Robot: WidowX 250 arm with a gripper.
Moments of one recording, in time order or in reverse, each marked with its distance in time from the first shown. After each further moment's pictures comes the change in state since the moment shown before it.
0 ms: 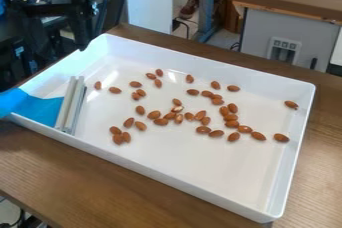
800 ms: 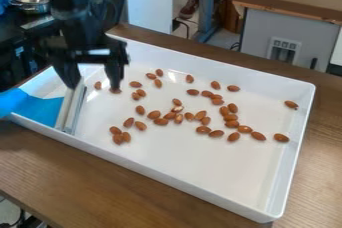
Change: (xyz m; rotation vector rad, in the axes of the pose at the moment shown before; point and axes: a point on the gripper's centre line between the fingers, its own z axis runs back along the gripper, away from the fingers) arm 0.003 -0.021 -0.067 0.043 -0.102 -0.009
